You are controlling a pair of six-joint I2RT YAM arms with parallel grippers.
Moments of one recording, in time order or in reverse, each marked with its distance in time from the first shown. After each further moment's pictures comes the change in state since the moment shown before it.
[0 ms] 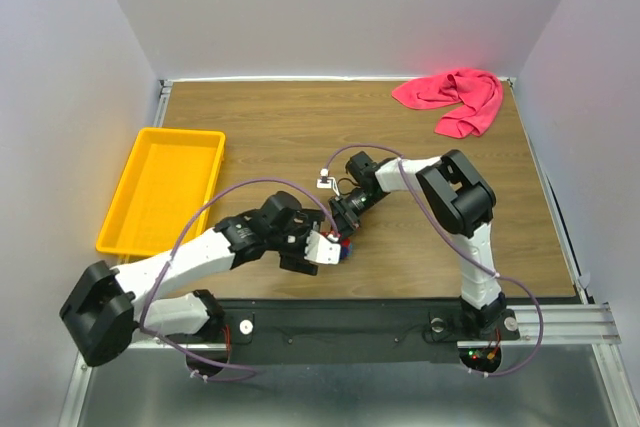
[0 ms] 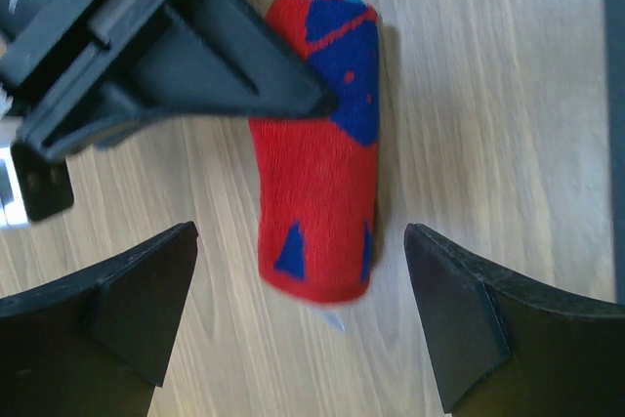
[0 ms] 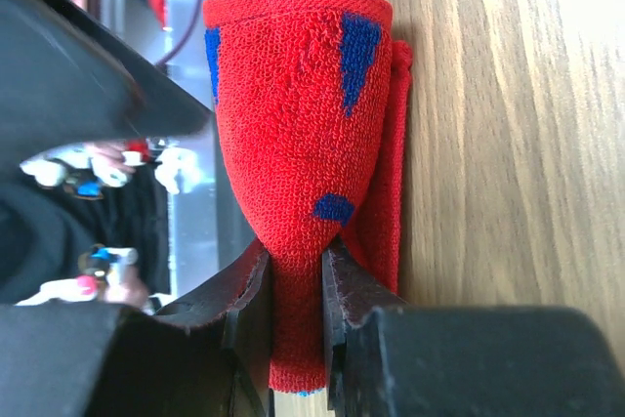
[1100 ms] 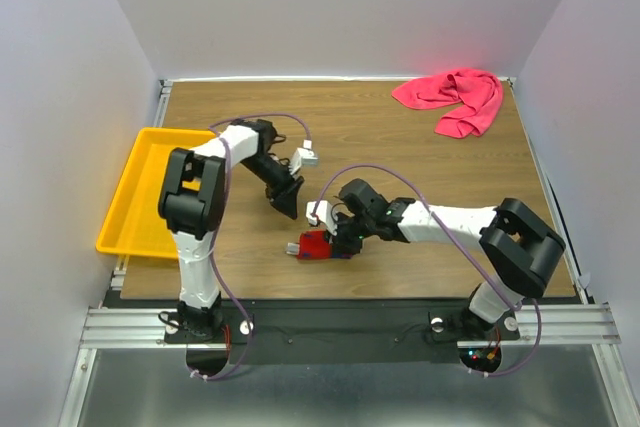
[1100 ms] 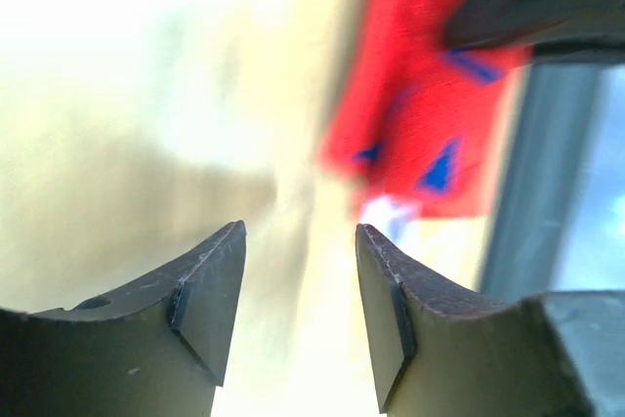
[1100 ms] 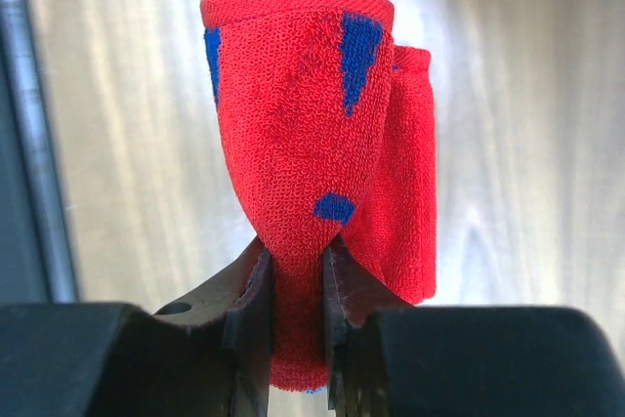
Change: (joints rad) left arm 0.515 0.966 0.806 -0.758 0.555 0.022; right arm 0.313 -0.541 -0.414 0.411 0.806 -0.140
